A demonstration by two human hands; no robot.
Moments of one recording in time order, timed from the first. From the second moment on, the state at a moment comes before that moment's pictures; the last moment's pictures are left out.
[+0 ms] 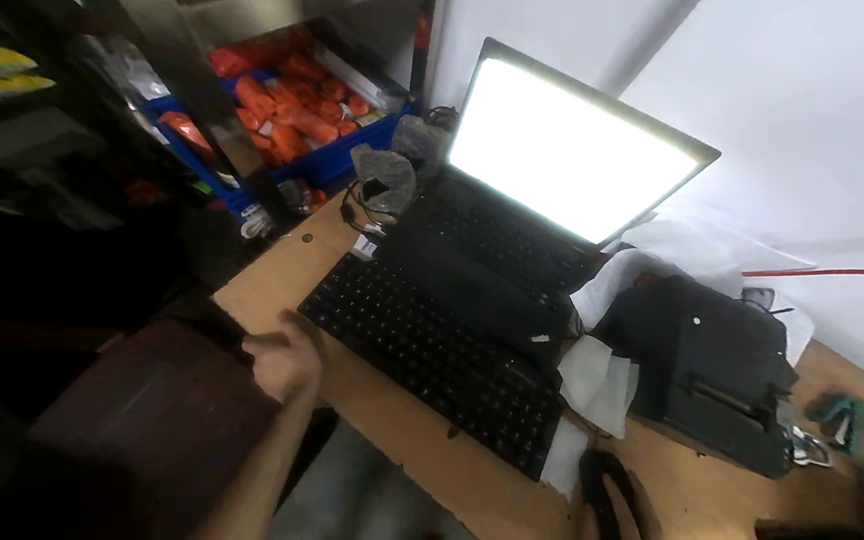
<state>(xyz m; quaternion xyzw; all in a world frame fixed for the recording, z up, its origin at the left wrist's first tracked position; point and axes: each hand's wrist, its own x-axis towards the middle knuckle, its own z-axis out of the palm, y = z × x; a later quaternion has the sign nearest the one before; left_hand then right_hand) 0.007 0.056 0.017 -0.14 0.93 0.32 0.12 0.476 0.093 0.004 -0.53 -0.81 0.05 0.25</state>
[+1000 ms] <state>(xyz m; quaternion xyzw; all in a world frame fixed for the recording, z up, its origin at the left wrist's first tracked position) 0.006 0.056 0.015 -0.13 0.93 0.33 0.11 0.478 0.090 0.002 -0.51 -0.81 0.05 0.27</state>
